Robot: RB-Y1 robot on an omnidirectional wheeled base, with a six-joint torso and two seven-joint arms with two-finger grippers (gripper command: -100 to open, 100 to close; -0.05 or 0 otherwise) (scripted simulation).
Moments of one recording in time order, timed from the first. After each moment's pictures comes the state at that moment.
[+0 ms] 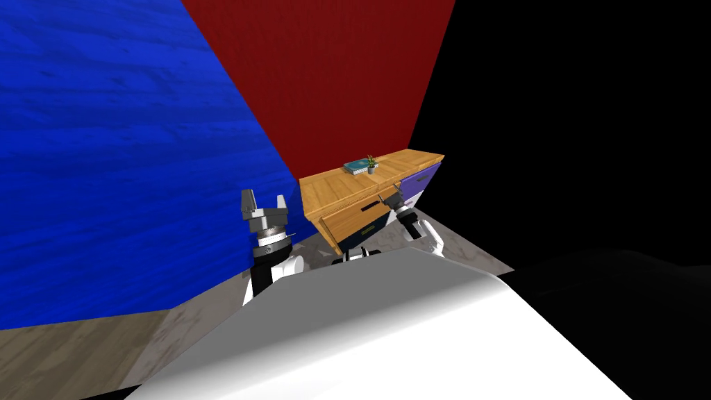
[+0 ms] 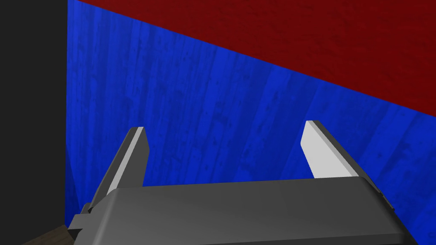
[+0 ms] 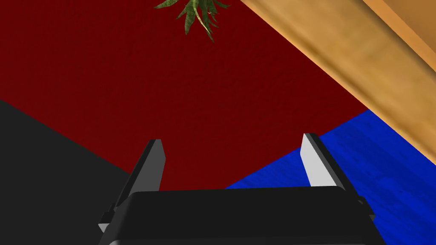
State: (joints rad) left arm 0.46 0.04 -0.03 -2.32 0.00 -0.41 0.15; right arm 0.26 -0.24 -0.09 -1.89 0.69 -0.36 1.21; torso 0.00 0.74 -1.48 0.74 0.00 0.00
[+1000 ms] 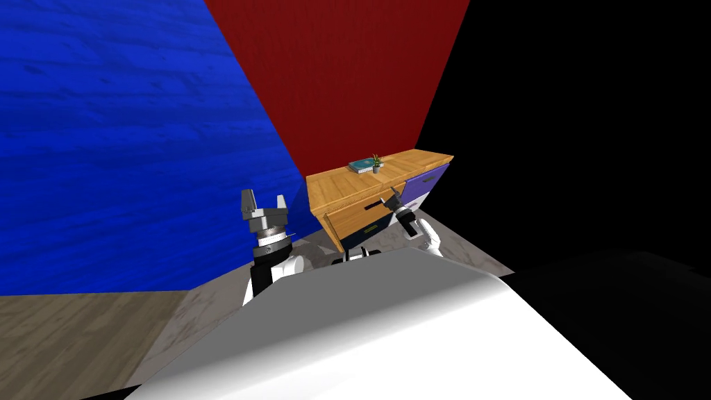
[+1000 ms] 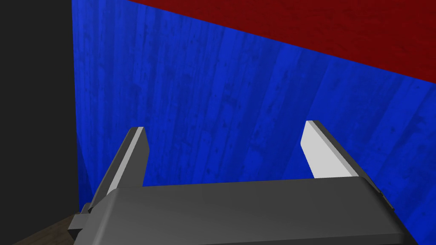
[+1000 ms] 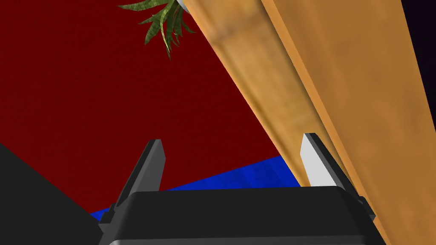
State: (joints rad) left arm 0.46 0.04 -0.03 -2.32 0.00 -0.41 0.15; right arm 0.20 -0.23 -0.12 -1.75 0.83 -0.36 1.48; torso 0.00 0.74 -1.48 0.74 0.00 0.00
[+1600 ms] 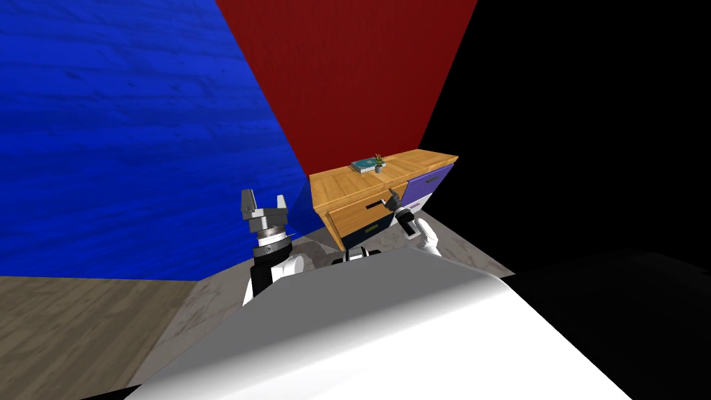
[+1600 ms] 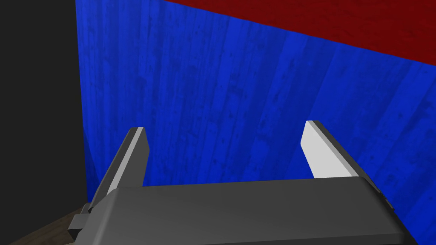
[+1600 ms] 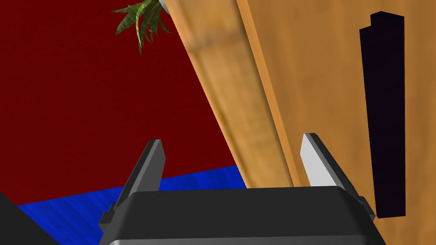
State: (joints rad) left arm 0.46 0.04 -0.03 -2.32 0.00 -0.41 0.15; right arm 0.17 -0.23 -0.14 -1.68 0.91 -0.35 1.64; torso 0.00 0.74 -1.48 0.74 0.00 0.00
